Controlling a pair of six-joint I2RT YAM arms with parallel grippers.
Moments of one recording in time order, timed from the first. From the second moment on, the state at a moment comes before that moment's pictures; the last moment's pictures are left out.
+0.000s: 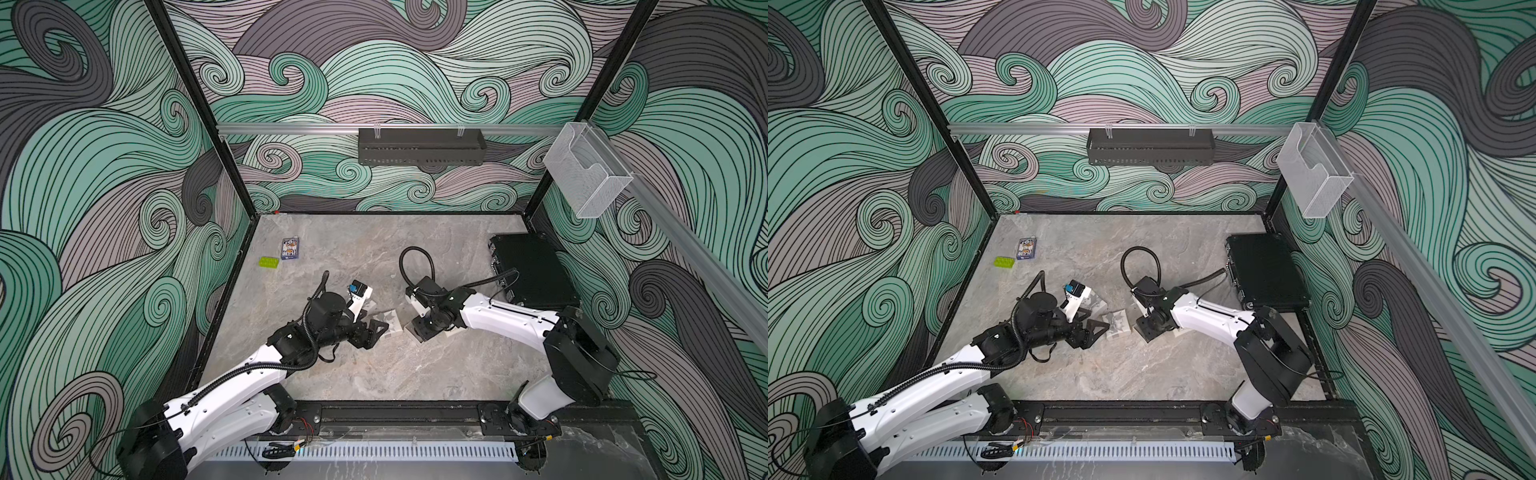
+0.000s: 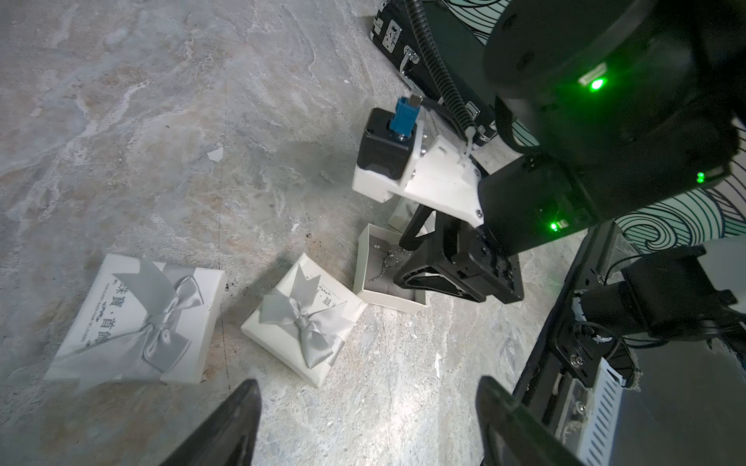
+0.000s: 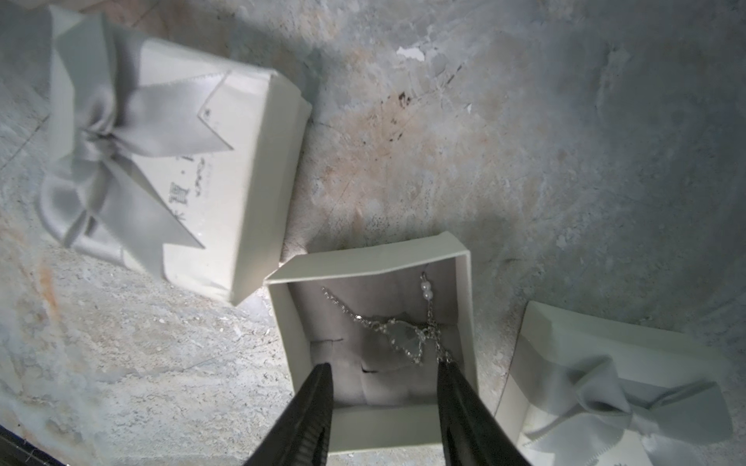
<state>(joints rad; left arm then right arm) -0.74 0.91 0.56 -0.22 0.21 -0.31 0.79 1.59 0.96 -0.64 -0.01 0.17</state>
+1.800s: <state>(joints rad) -0.82 1.13 0.57 -0.09 0.27 -0.37 0.69 1.34 0.87 -0.51 -0.27 0.25</state>
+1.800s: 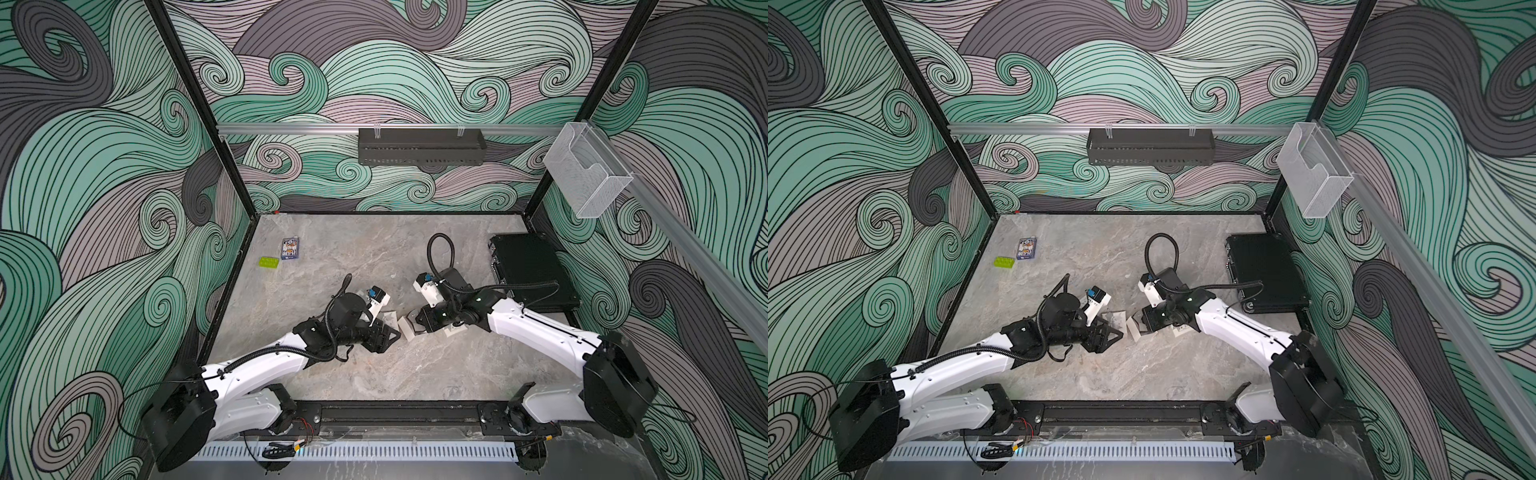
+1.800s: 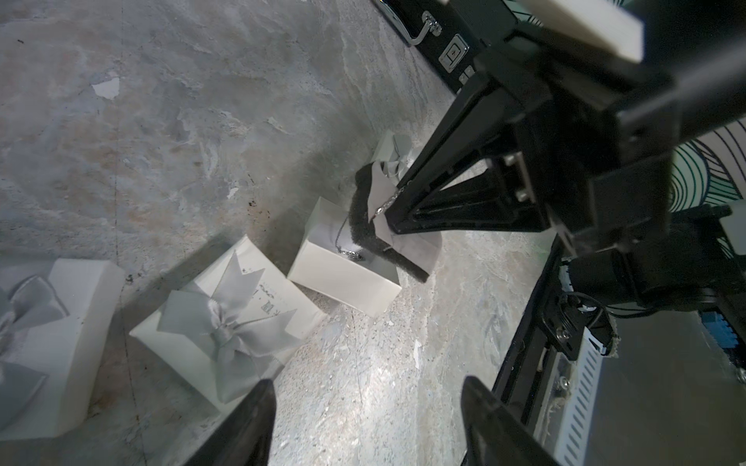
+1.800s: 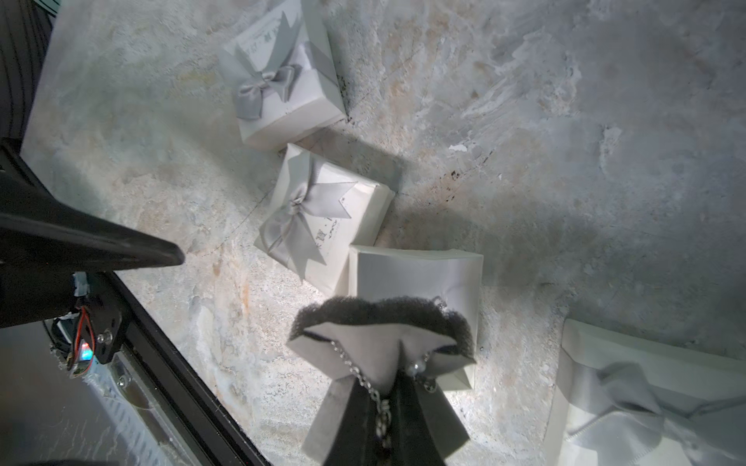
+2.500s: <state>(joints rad) -0.85 1.07 0.67 -0.03 0.36 -0.53 0.69 1.04 0.83 -0.46 -0.29 0.32</state>
